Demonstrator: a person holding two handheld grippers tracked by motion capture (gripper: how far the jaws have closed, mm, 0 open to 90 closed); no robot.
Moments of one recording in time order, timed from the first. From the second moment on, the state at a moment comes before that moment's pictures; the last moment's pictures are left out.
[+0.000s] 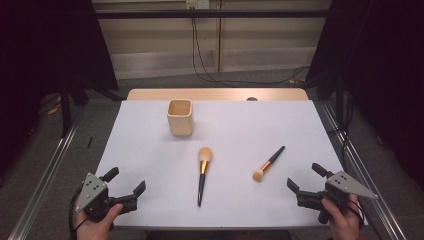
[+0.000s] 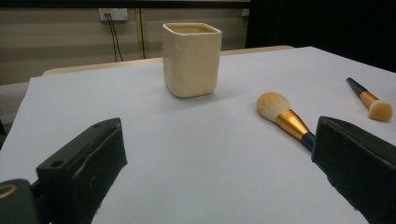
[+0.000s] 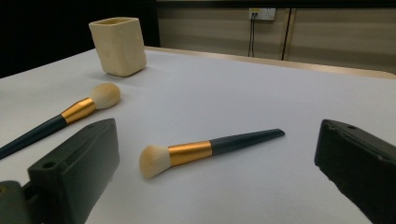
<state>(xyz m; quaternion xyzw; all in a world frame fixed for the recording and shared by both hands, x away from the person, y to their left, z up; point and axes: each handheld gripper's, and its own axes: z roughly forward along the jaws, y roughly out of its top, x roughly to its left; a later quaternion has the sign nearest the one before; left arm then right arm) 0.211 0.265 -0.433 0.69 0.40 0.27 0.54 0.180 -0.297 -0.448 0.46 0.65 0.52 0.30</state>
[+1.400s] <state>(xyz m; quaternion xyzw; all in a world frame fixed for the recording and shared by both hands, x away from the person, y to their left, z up) 0.223 0.199 -0.420 0.73 0.36 0.24 0.53 0.182 -0.293 -0.449 0.45 0.67 0.52 0.30</state>
